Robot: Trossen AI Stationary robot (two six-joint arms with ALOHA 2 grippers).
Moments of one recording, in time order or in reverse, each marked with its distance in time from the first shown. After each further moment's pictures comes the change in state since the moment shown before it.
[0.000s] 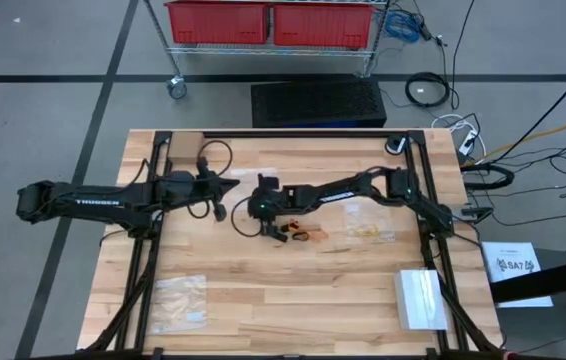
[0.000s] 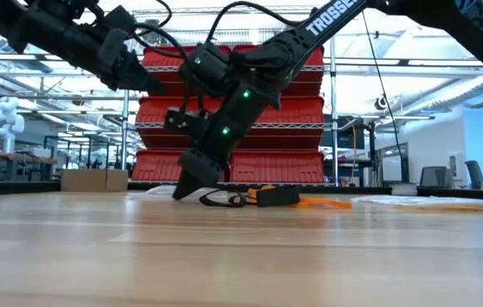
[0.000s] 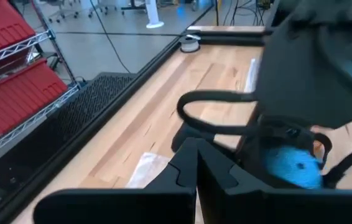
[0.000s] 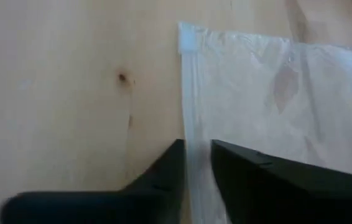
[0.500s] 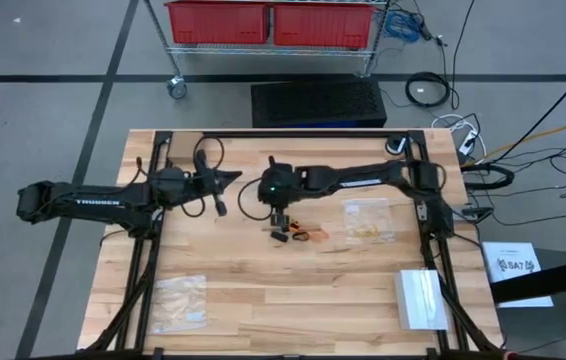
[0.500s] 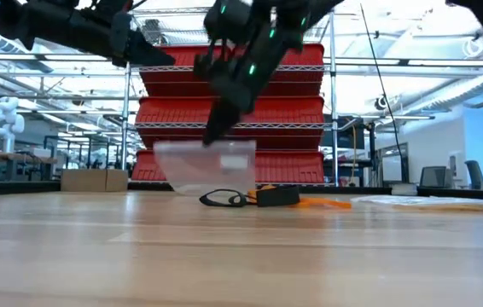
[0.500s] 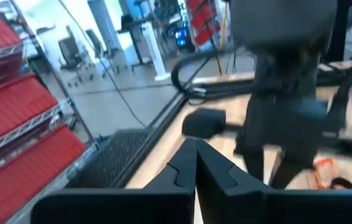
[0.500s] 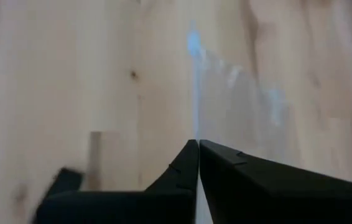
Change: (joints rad) left arm 0.004 0.000 0.000 0.222 0.013 0.208; right arm -0.011 -0.281 -0.002 -0.320 -0.088 0.103
